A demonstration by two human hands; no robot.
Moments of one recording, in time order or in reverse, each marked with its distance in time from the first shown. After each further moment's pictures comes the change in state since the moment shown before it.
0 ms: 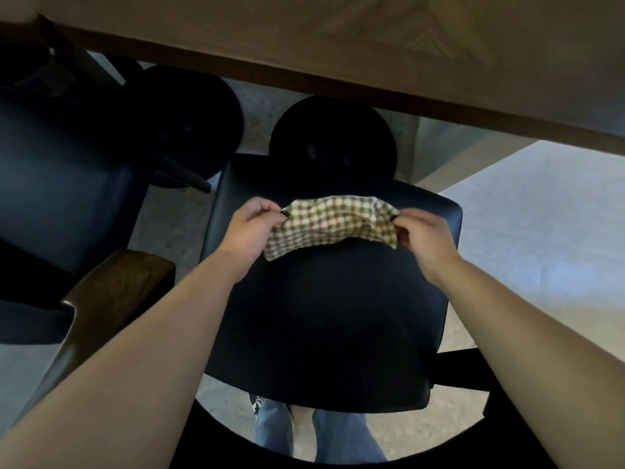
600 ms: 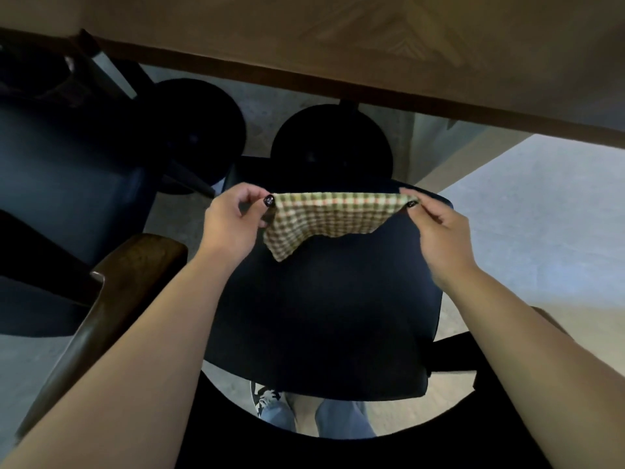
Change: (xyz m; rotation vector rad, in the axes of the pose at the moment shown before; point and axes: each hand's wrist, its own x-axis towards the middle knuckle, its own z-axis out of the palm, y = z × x) left_hand -0.050 0.026 -0.019 0.323 0.196 0.370; right_hand -0.062 -0.019 -0.017 -0.003 0.058 -0.338
